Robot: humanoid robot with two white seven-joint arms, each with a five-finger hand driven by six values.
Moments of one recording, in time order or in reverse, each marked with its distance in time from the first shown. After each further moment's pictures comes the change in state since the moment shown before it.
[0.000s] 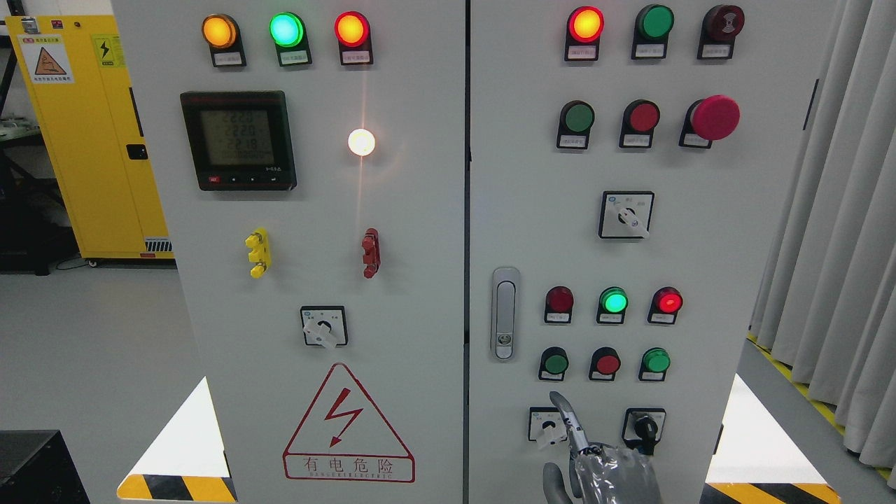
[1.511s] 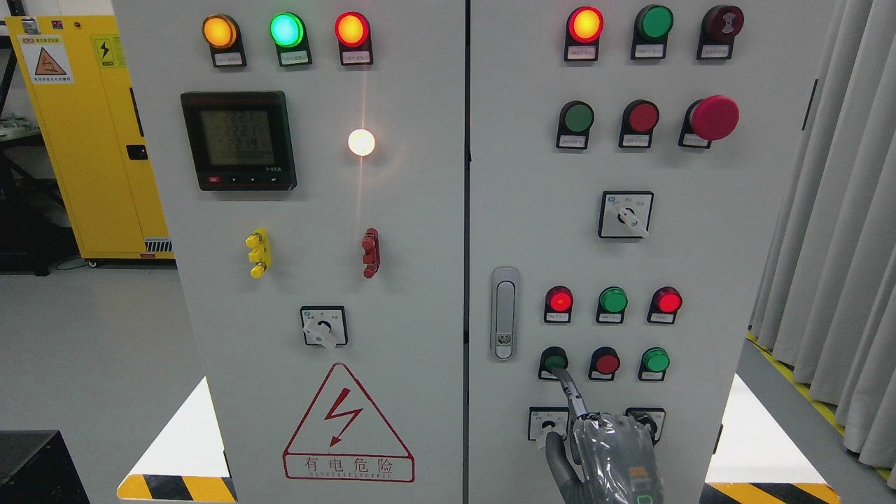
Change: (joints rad) left arm 0.000 0.000 0.000 0.000 0.000 0.000 0.000; right arm -0.098 0.001 -0.023 0.085 0.003 0.009 0.047
